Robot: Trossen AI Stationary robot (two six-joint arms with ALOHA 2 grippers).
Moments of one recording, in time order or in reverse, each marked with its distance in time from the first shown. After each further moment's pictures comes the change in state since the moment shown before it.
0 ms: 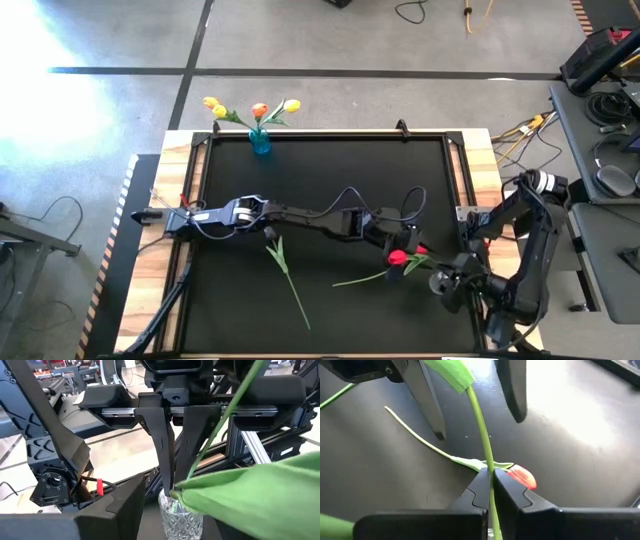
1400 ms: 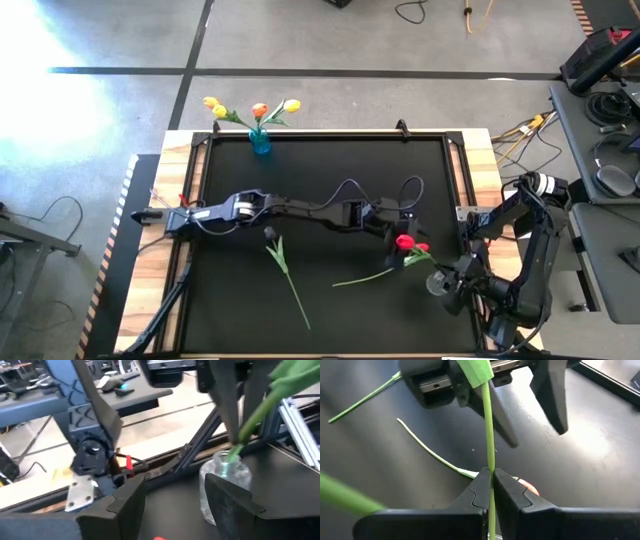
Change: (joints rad) left arm 0.060 -0.003 -0.070 0.019 -0.052 0.039; right arm 0.015 0.020 0.034 -0.048 0.083 0.004
